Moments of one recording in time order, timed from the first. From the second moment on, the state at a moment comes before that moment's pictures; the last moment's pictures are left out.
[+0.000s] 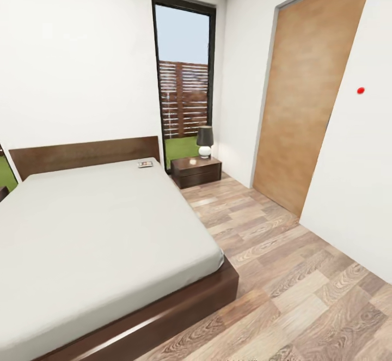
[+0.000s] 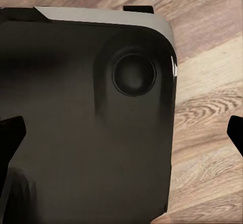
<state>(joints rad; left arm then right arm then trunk) 0.00 -0.01 0.01 -0.04 0.01 -0.01 -0.01 -0.05 0.00 0.00 -0.02 0.00 -0.01 0.00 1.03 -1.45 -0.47</state>
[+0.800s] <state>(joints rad) 0.00 -0.01 0.01 -0.04 0.01 -0.01 -0.01 -0.05 0.00 0.00 -0.02 0.00 -0.01 0.00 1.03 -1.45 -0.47</state>
